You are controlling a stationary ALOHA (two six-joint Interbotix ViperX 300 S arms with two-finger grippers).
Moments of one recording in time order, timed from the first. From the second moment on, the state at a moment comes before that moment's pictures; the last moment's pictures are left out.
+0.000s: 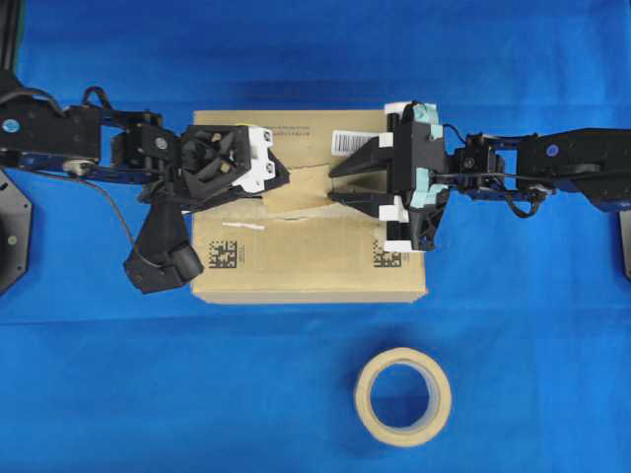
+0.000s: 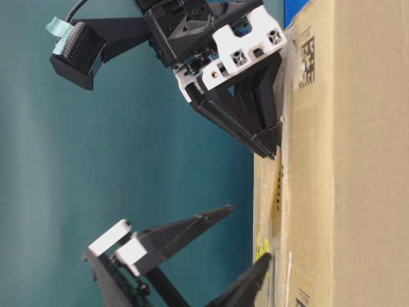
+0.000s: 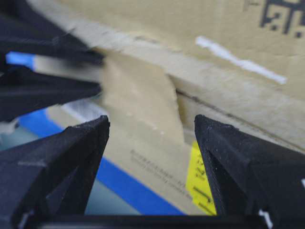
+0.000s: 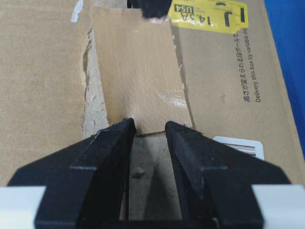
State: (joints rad) left arm 0.09 -0.21 0.67 -0.03 0.32 1.64; right arm -0.09 -0.02 0.74 0.04 -0.19 -0.03
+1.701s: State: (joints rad) left arm 0.09 -0.13 0.91 -0.04 -0.34 0.33; right arm -0.08 0.13 0.61 0.10 -0.33 -0.03
